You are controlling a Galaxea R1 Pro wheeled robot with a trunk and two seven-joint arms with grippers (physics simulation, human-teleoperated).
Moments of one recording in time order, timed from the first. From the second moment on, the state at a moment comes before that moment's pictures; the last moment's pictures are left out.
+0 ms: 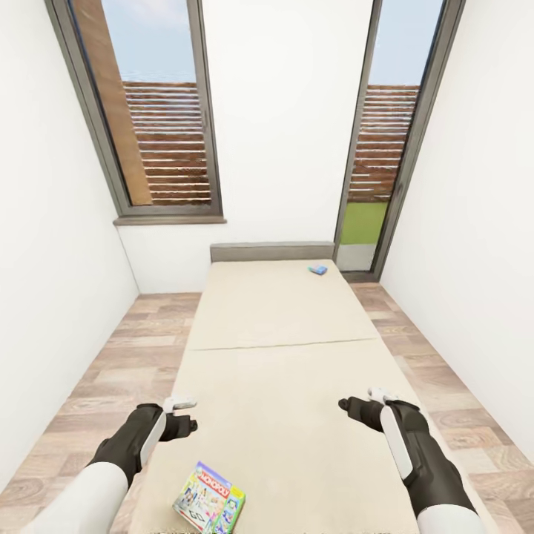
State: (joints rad) left arm -0.65 0.02 0.10 -0.57 0.01 0.66 -0.03; right arm -0.47 0.04 -0.19 -1.09 -0.21 0.80 -0.07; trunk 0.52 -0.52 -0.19
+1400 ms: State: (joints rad) left arm -0.68 -0.06 0.11 -0.57 0.01 0.61 -0.03; right arm -0.34 0.04 0.03 -1.55 -0.30 1.00 0.08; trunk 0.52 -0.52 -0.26
